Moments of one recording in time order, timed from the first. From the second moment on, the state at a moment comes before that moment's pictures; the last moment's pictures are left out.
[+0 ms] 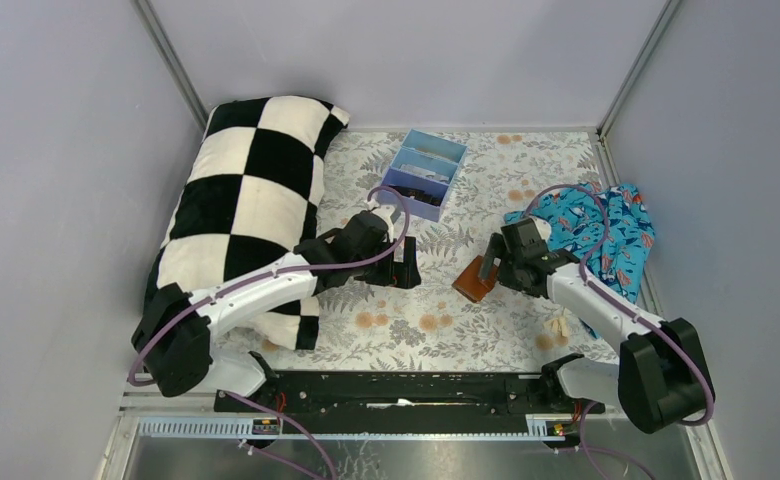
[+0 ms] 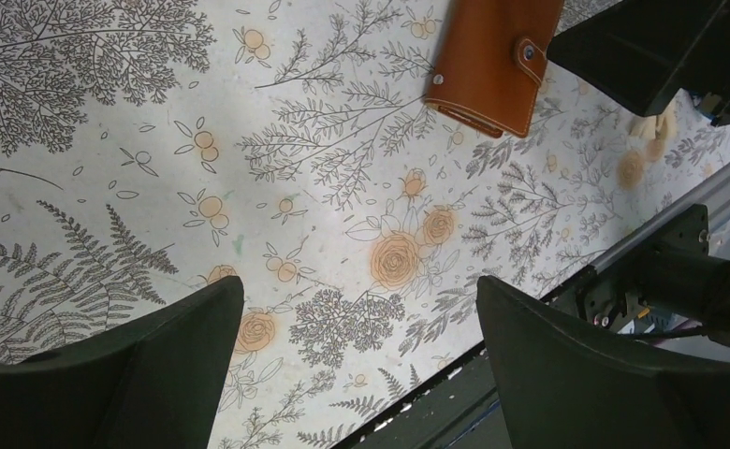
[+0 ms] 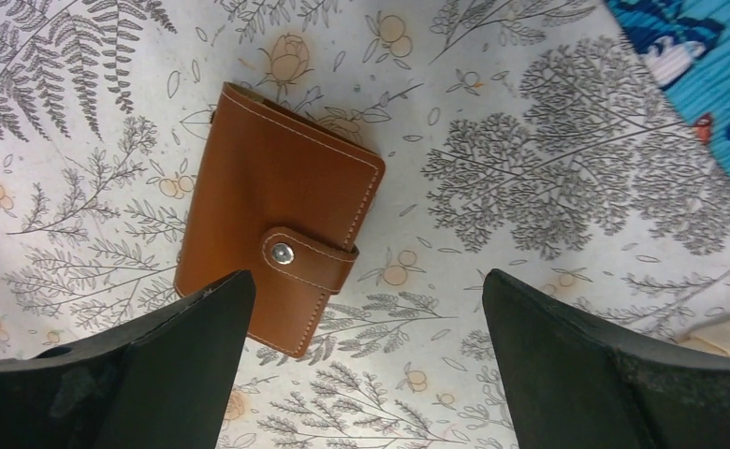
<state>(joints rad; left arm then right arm) -0.83 1.37 0.96 -0.36 0.07 -0.62 0.37 1.21 0.66 -0.51 0.20 0.66</state>
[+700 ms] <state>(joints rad) -0.83 1.49 0.96 -0.33 0.05 -0.64 0.43 1.38 0.69 -0.43 0.19 0.78</state>
